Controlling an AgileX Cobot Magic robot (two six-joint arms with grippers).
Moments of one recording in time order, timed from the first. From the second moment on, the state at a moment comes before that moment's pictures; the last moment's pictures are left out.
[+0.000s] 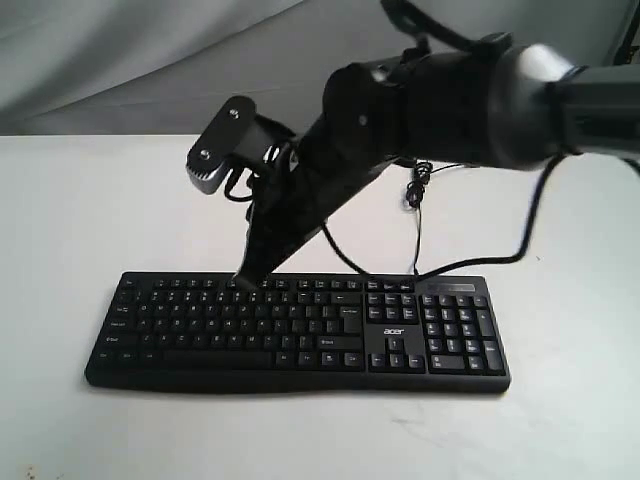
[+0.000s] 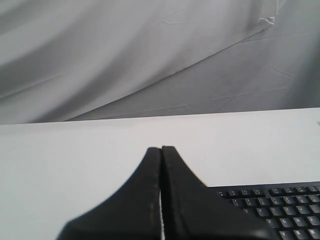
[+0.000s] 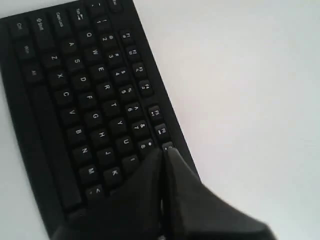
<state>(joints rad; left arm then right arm) 0.04 0.00 0.00 0.03 0.16 -0.02 0.87 1.89 -1.43 0.16 0.59 -0.59</state>
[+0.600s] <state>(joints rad) 0.04 0.00 0.00 0.03 0.16 -0.02 0.87 1.15 -0.87 0.02 0.59 -0.31</state>
